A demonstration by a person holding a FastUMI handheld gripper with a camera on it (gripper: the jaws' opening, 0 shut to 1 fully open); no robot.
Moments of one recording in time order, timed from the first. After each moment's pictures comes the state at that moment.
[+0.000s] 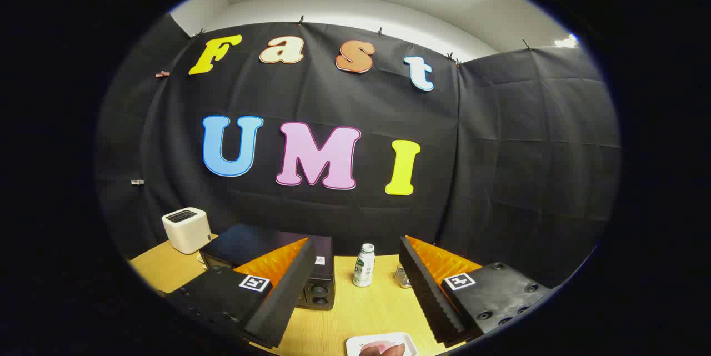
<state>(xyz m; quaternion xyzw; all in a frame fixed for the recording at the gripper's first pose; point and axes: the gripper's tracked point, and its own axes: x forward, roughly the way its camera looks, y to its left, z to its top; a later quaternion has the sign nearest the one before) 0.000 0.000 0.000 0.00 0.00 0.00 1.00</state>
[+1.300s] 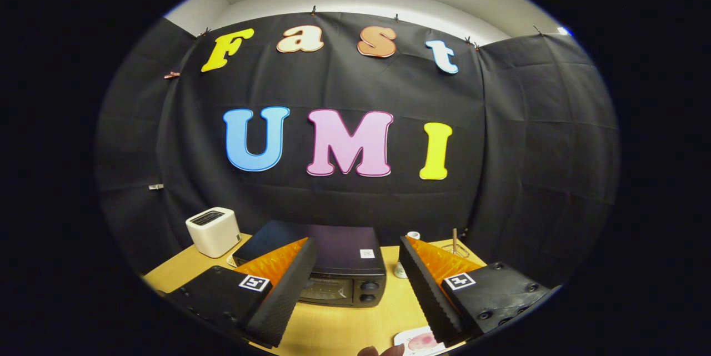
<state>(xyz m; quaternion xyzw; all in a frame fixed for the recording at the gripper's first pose) 0.017 0.107 -0.020 0.03 0.04 0.06 1.00</state>
